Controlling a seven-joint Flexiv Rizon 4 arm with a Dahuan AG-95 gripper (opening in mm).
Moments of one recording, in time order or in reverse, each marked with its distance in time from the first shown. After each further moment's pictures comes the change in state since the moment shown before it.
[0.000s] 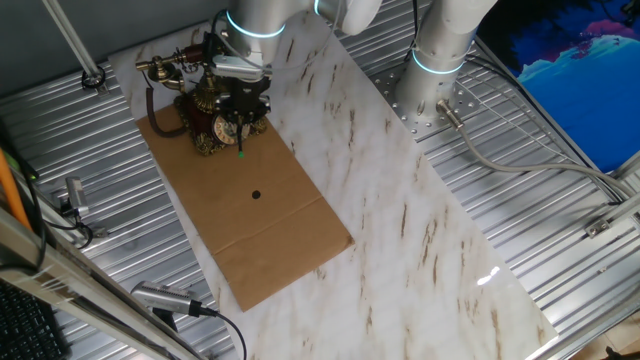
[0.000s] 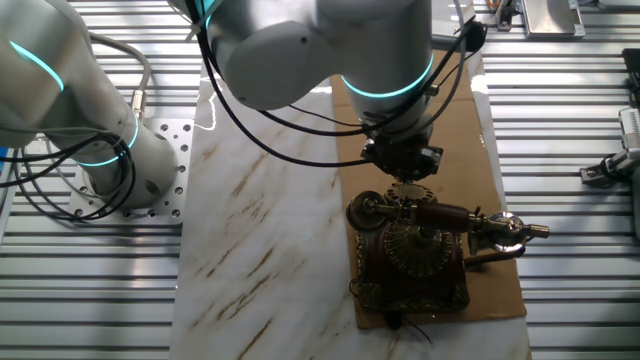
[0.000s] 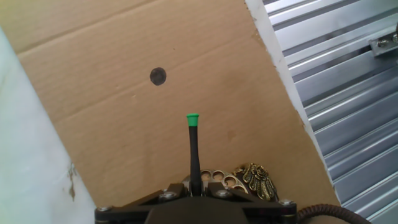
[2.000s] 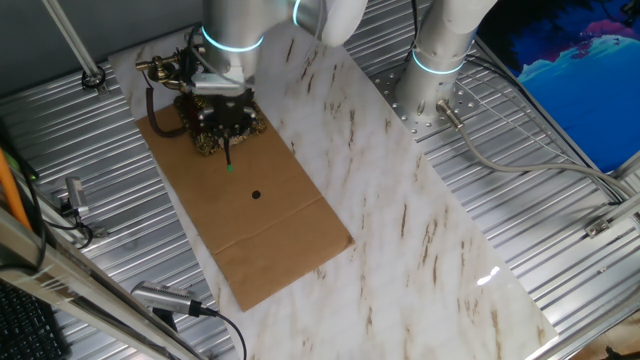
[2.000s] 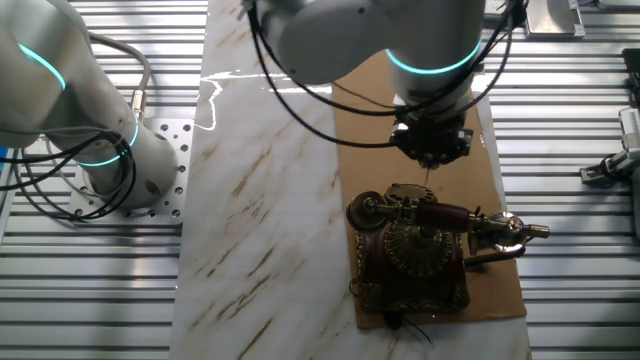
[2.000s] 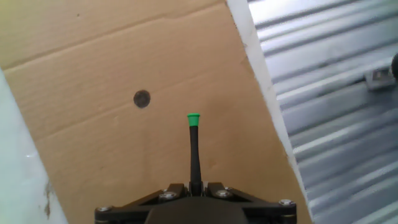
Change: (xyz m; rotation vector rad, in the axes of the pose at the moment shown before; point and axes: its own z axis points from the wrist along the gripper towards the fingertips) arm -0.055 -0.030 0.008 -0.047 -0.013 -0.097
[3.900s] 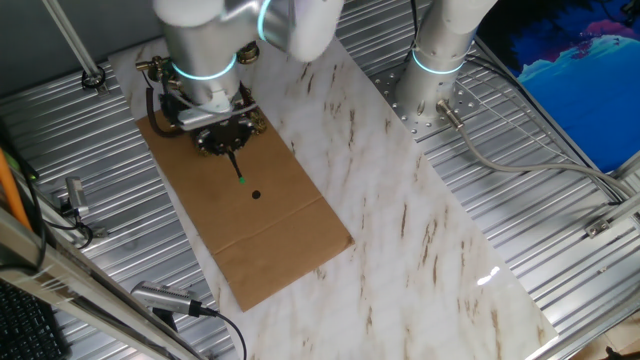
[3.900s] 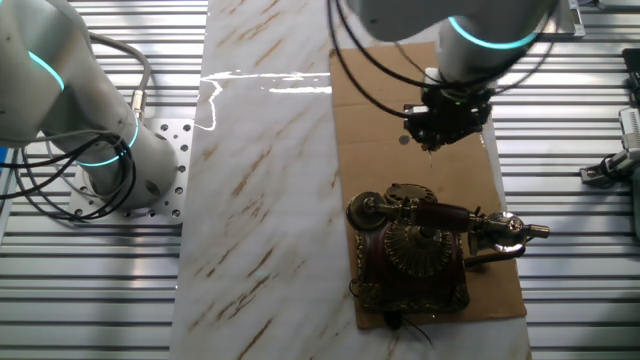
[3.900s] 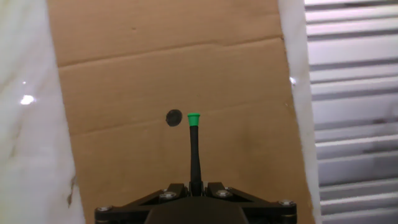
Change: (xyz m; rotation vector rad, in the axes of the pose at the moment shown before) arm -0.016 0.006 -0.004 -0.158 0.054 -0.171
